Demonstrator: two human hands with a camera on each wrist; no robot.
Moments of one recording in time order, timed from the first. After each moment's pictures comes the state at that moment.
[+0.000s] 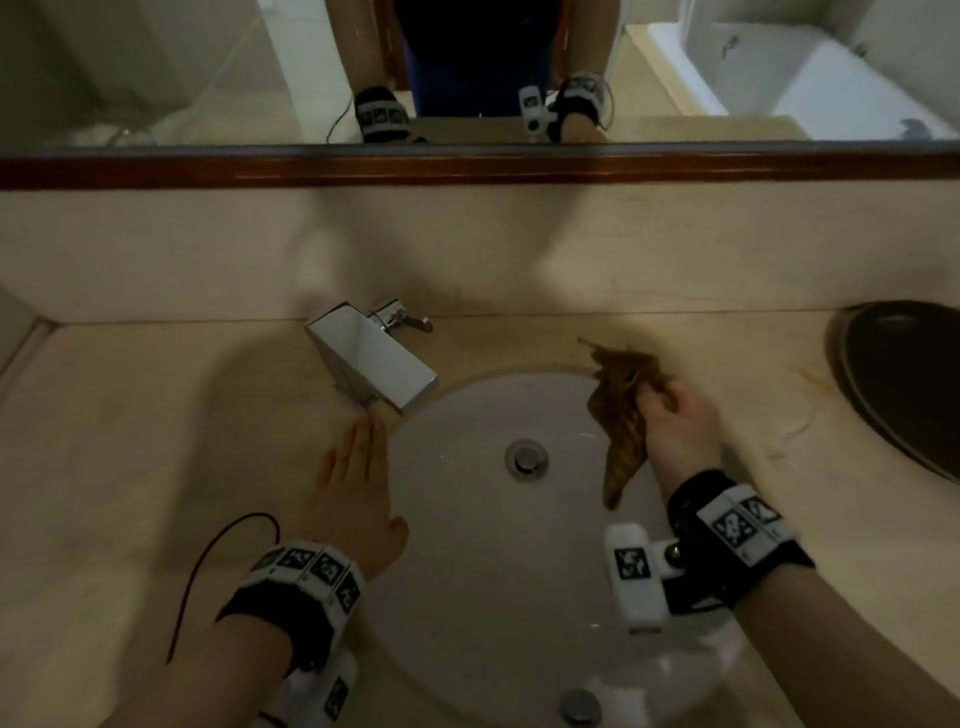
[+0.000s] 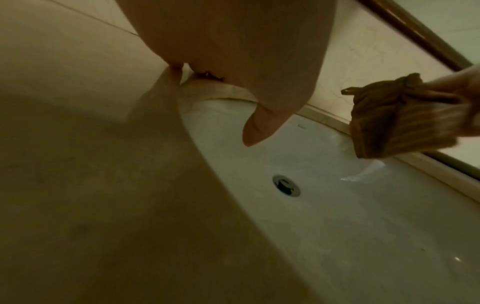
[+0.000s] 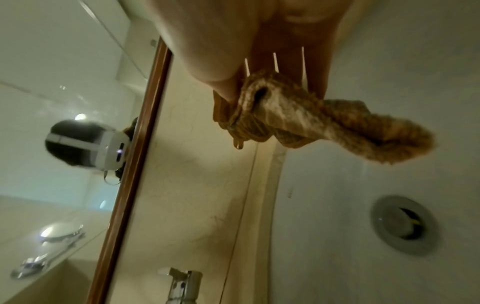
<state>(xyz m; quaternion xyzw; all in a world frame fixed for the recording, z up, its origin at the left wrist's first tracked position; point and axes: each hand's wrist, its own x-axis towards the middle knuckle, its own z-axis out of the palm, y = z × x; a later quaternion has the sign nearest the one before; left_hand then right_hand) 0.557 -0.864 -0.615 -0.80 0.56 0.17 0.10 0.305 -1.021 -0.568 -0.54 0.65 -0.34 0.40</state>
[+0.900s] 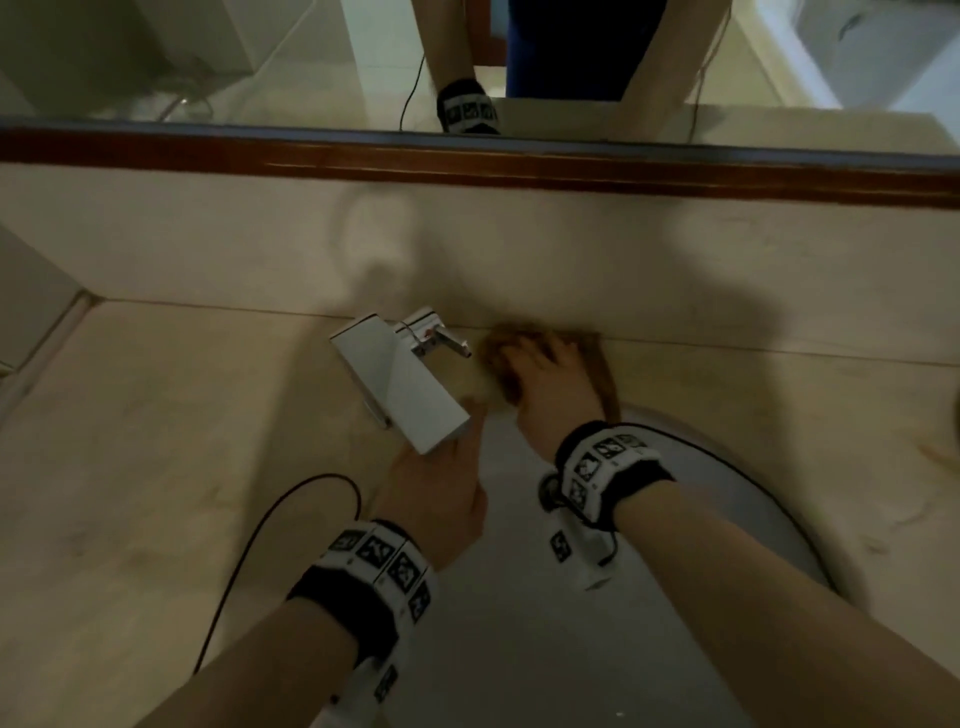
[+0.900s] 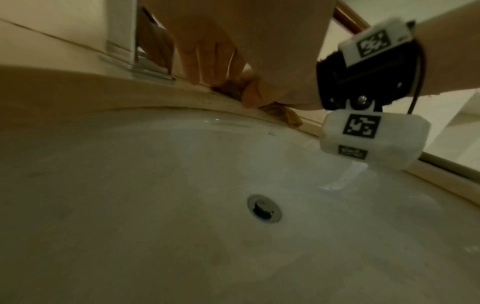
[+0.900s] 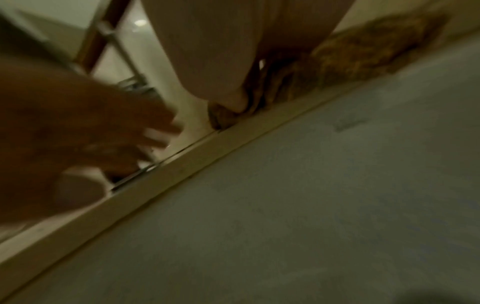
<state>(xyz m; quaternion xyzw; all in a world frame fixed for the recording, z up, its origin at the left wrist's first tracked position) 0.531 -0.927 -0.596 -0.77 0.61 0.18 -0.08 0.443 -1.085 -0.623 -0.92 0.37 0.00 0.14</state>
